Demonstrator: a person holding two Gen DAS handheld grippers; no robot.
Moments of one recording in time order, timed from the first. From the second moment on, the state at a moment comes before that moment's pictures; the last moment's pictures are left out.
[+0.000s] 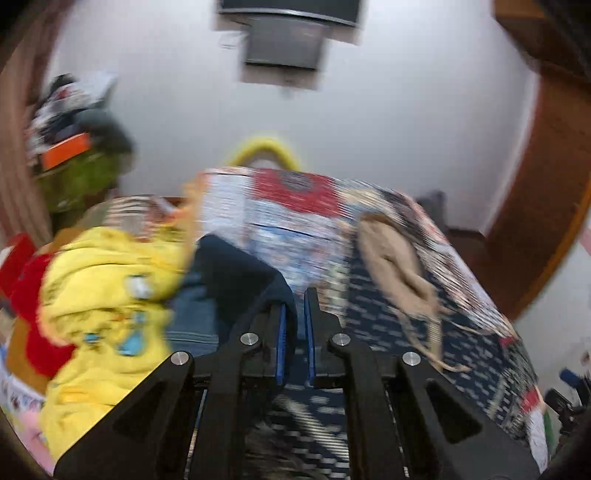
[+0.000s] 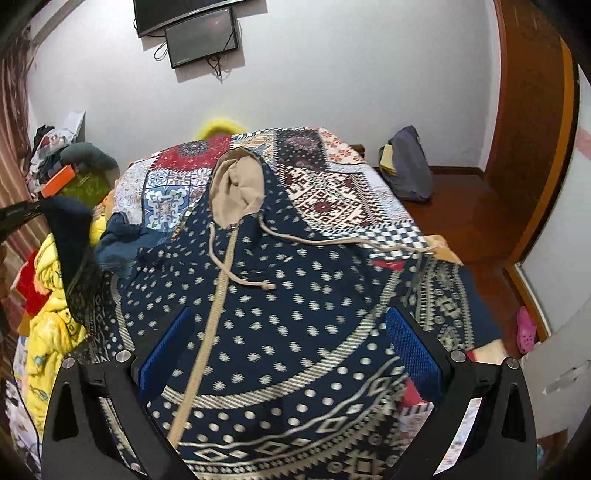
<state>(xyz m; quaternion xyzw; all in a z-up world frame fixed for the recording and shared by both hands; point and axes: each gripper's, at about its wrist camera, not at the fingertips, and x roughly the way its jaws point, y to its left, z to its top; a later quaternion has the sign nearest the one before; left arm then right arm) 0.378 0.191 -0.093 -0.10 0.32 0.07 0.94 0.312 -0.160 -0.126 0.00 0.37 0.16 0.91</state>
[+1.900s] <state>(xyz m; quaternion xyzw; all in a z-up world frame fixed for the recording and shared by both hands) 0.320 0.237 -0.279 -0.14 0.51 0.04 0.84 0.367 0.129 -0.232 -0.25 0.41 0.34 0.81</state>
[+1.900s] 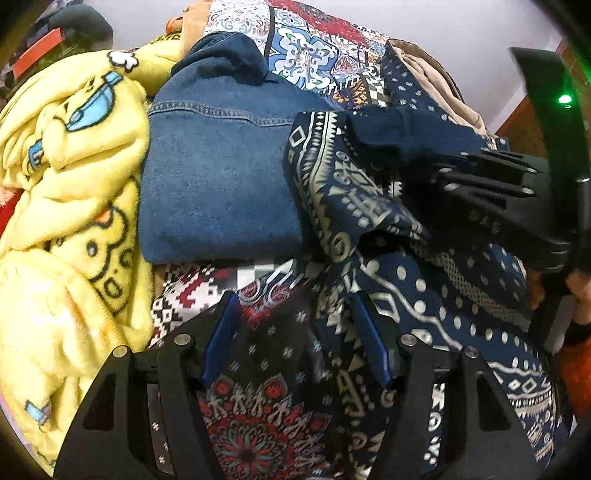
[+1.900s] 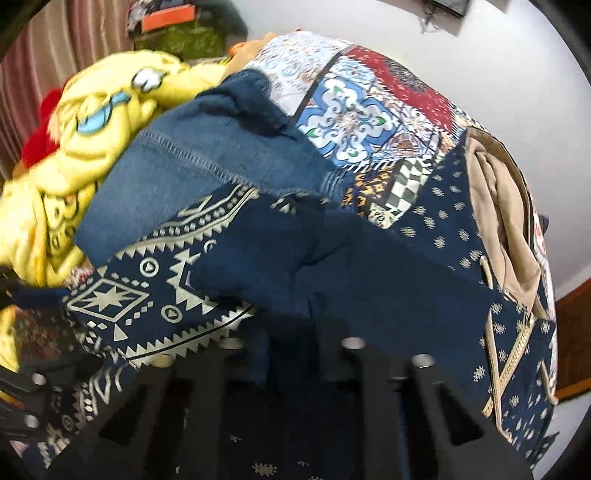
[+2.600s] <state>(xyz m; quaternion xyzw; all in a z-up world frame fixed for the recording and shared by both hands) 0.340 0.239 -0.278 -0.10 0.51 0.16 0.84 0.386 -0.110 -0.164 0.00 0.42 0.20 0.89</state>
